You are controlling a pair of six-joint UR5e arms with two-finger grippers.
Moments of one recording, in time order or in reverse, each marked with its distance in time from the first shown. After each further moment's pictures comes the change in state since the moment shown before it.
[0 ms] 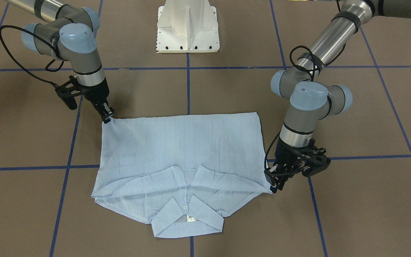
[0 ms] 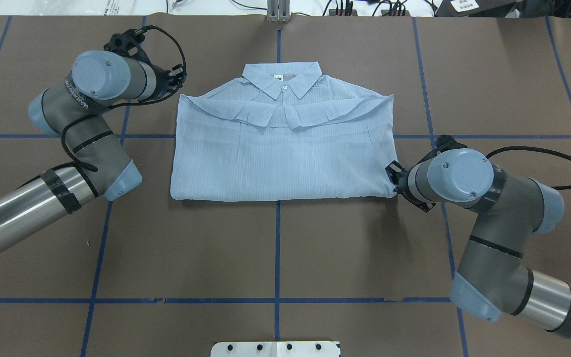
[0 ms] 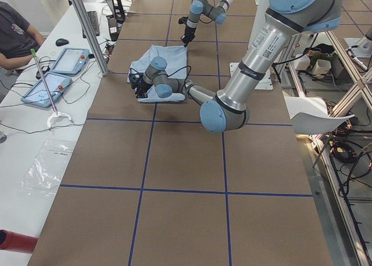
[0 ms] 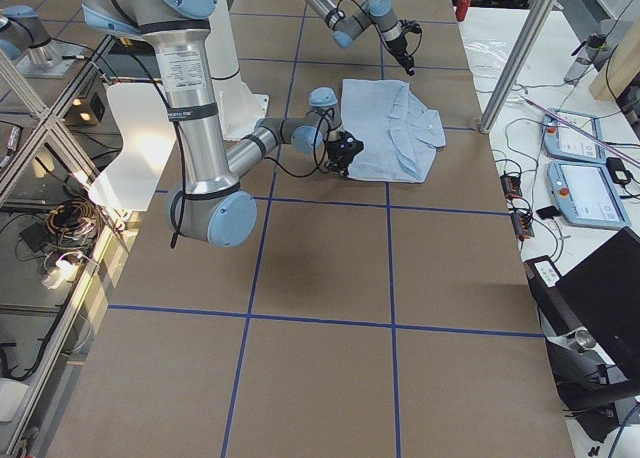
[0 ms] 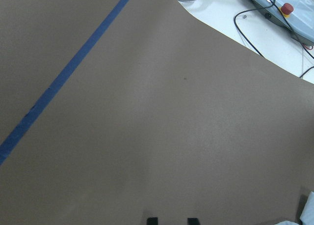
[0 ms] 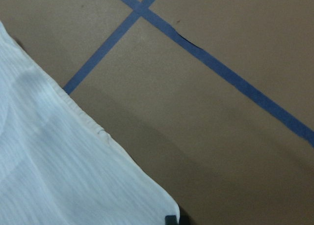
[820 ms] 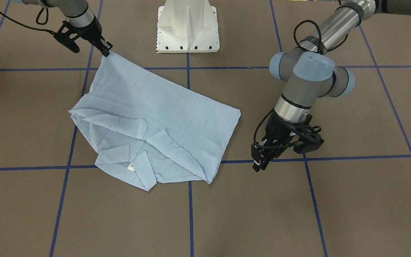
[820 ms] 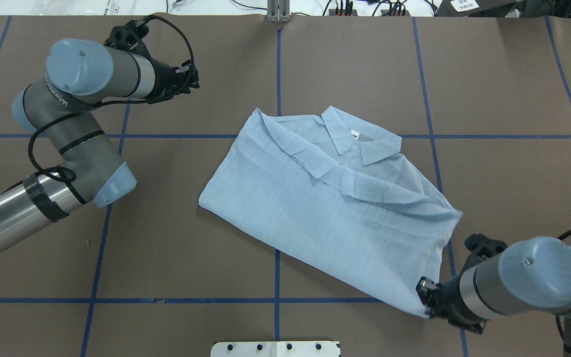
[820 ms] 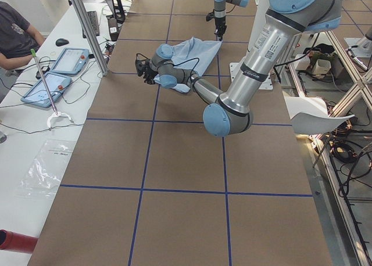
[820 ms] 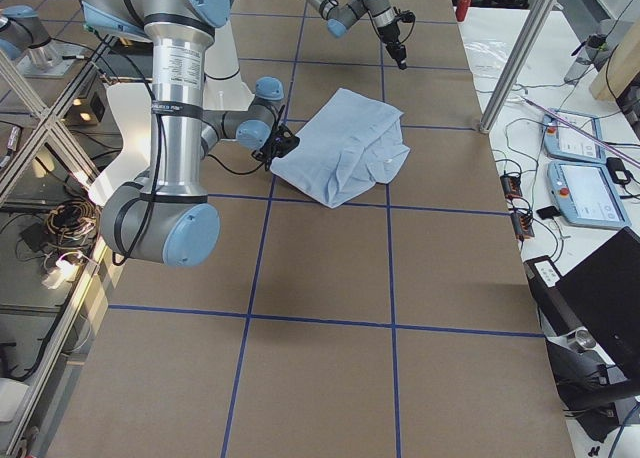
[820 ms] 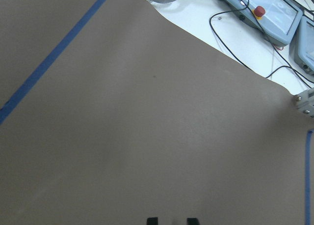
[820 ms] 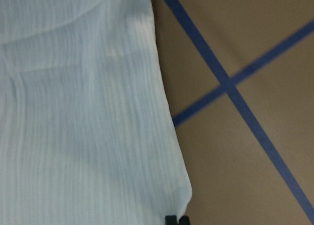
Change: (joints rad) left arm 0.002 0.059 -0.239 0.010 -0.151 -0.061; right arm -0.322 -0.340 0.376 -0.012 0.254 0.017
